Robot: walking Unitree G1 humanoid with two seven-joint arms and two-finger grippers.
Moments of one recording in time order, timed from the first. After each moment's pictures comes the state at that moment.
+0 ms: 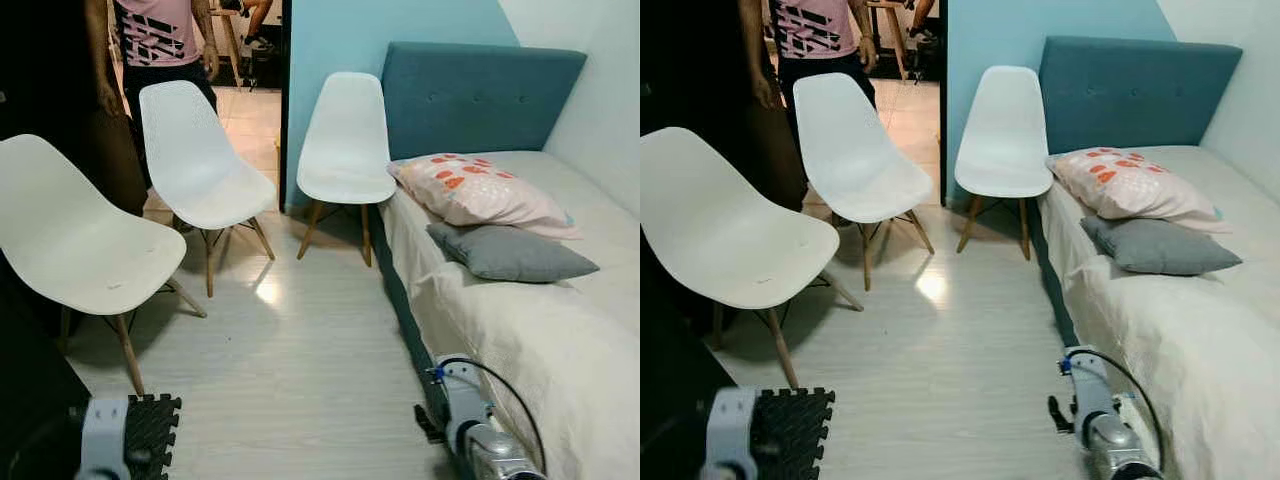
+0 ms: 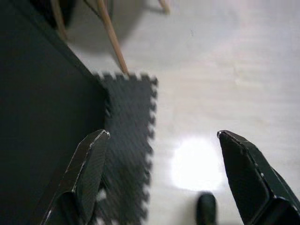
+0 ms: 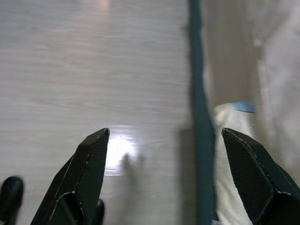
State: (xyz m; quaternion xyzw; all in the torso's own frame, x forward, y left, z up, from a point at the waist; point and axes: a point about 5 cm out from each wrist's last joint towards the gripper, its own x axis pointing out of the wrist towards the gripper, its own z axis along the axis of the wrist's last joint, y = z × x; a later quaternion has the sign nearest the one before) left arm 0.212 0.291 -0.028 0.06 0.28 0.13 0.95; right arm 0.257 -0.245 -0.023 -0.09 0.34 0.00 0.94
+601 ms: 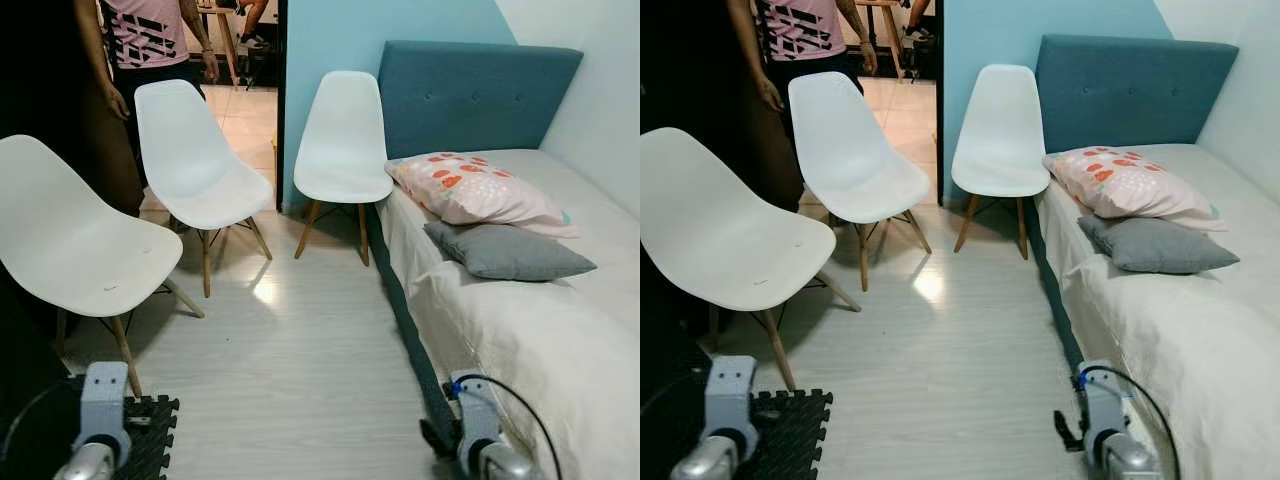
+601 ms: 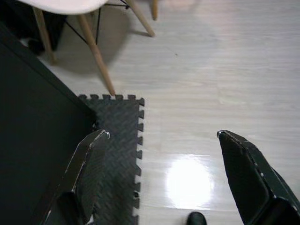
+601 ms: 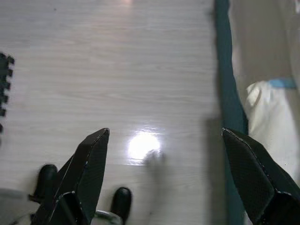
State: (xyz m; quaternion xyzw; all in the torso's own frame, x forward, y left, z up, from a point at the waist) left arm 0.226 0.274 -0.023 0.05 0.25 0.11 0.96; right arm 0.232 -0.239 -0.041 -0.02 0.35 0.03 0.93
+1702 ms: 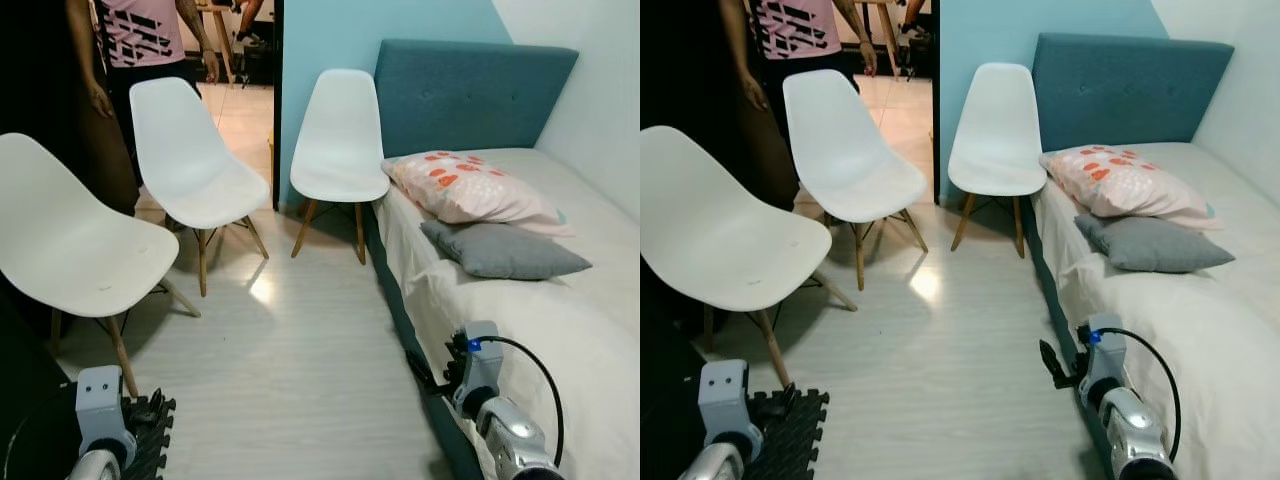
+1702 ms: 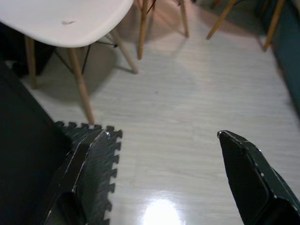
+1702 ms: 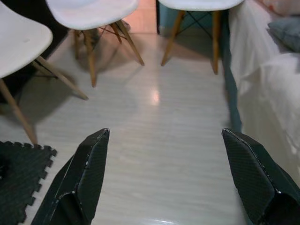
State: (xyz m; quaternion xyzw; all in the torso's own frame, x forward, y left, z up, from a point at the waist) left arm 0.223 0.265 -0.011 -0.01 0.15 0.10 0.98; right arm 0.274 -0.227 0.017 0.02 0.13 0.11 0.98
